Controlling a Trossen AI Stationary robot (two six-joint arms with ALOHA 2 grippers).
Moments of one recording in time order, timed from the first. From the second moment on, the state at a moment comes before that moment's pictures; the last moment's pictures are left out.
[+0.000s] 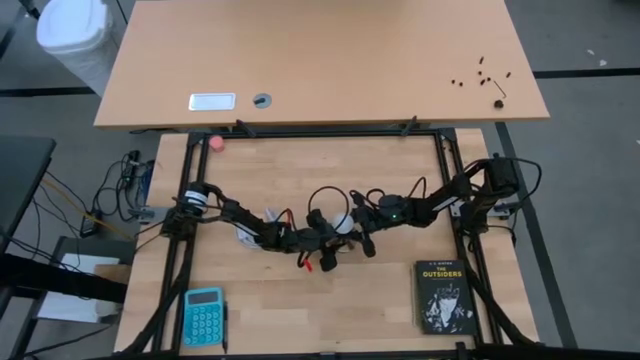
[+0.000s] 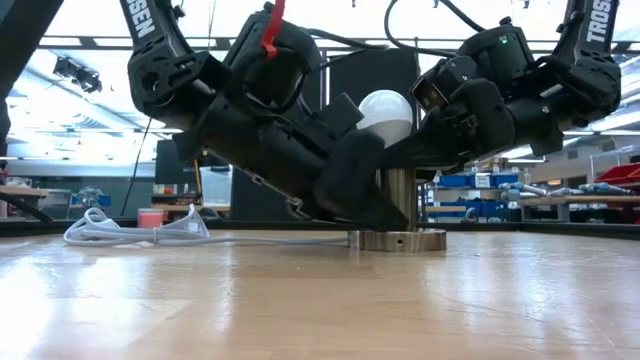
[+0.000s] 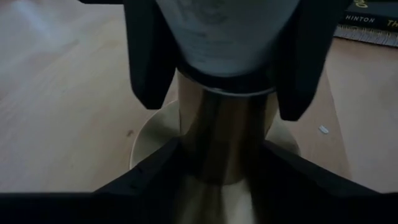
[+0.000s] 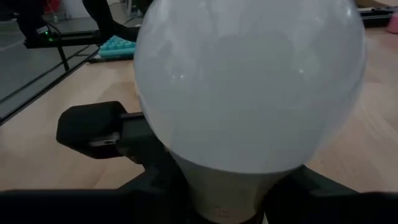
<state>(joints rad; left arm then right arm) -0.18 2.09 0.96 0.64 -0.39 -0.27 0.01 1.73 0.42 1.00 -0.13 0.05</state>
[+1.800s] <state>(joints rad) -0.18 2.10 0.95 0.65 -0.43 -0.32 0.22 1.49 0.35 0.80 0.21 0.08</state>
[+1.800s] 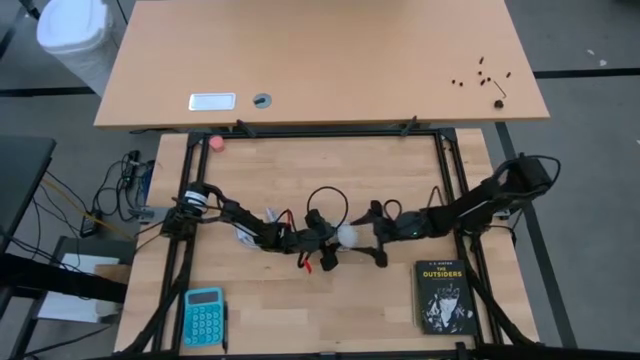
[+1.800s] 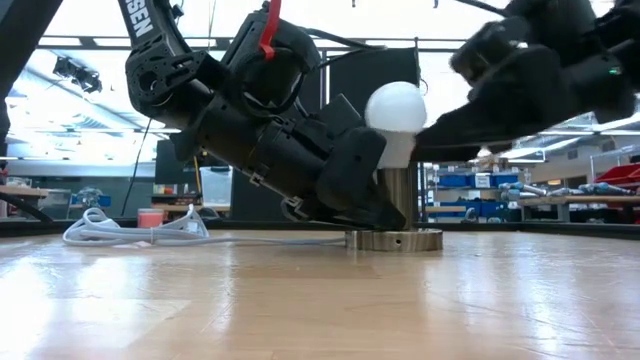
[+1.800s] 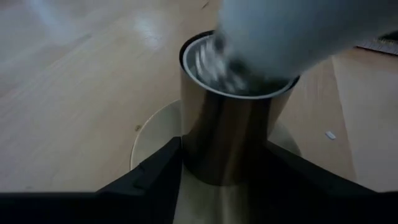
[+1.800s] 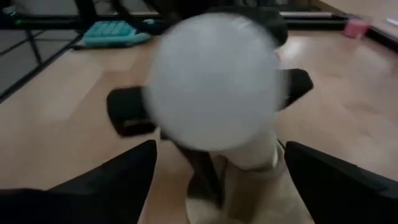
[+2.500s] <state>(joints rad) -0.18 2.10 0.95 0.67 -0.41 -0.32 0.04 1.45 0.36 0.77 -0.05 -0.05</state>
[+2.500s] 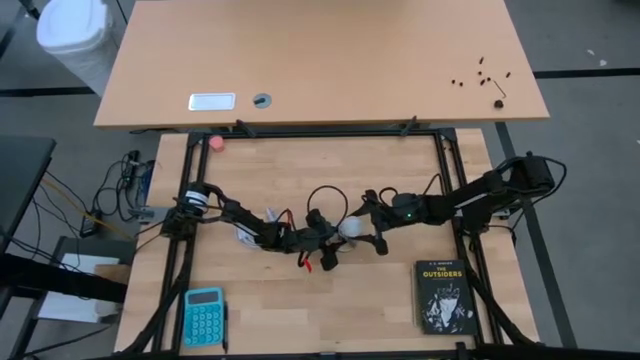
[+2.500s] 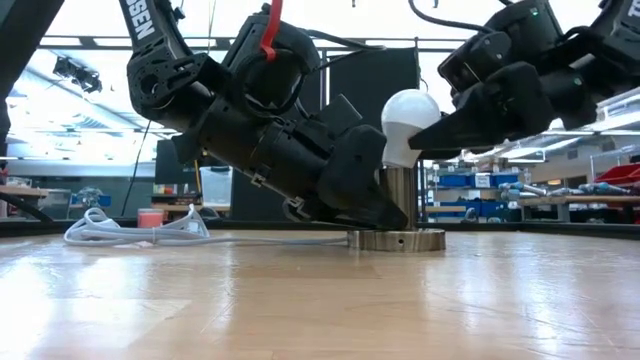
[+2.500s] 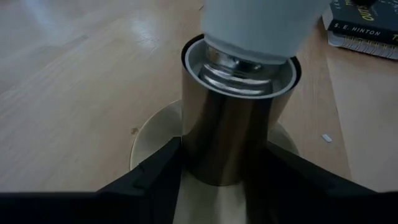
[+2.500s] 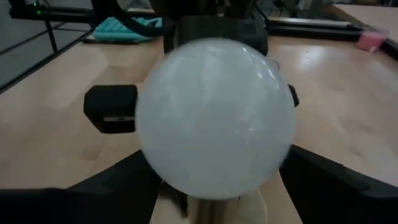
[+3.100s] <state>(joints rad) -0.18 2.10 0.95 0.68 -0.41 -0.32 0.07 1.49 0.46 0.66 0.04 -0.03</state>
